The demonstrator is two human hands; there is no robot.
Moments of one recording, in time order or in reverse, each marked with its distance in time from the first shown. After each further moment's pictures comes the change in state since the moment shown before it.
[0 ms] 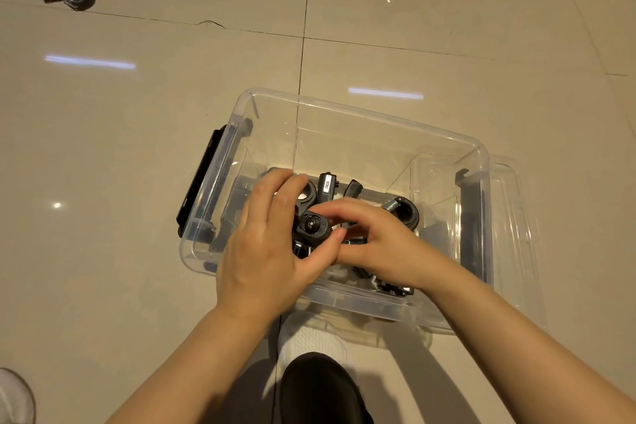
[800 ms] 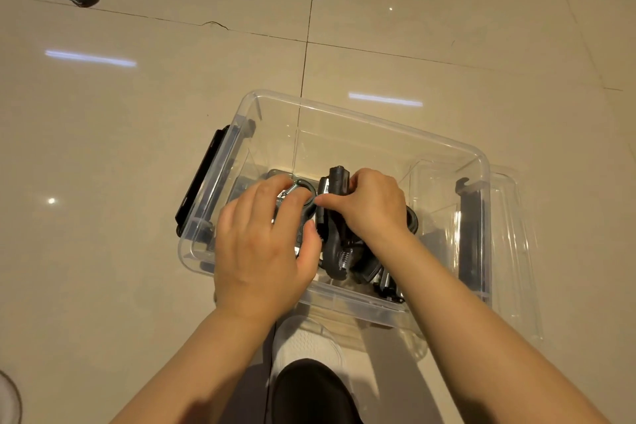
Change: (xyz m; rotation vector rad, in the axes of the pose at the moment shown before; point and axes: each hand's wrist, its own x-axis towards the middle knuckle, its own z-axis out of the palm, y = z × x) left_hand 0.001 0.003 0.000 0.301 0.028 -0.013; right_hand 0.058 0.007 -0.001 -0.554 0.460 0.532
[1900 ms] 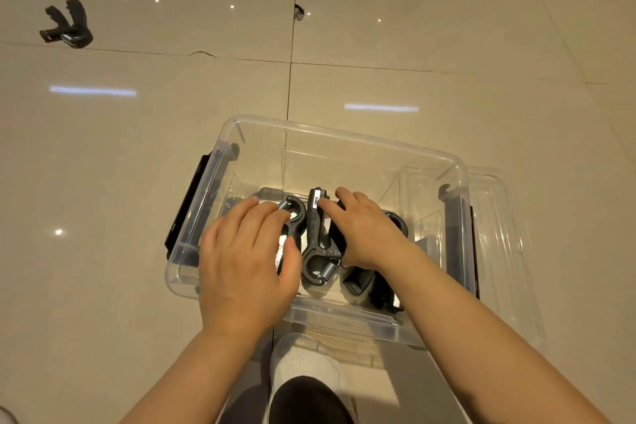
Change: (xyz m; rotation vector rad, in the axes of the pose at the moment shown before) left_hand 0.003 -0.001 -0.001 0.072 -0.107 -0.011; right_hand 0.013 0.046 0.013 -0.496 -0.194 -0.539
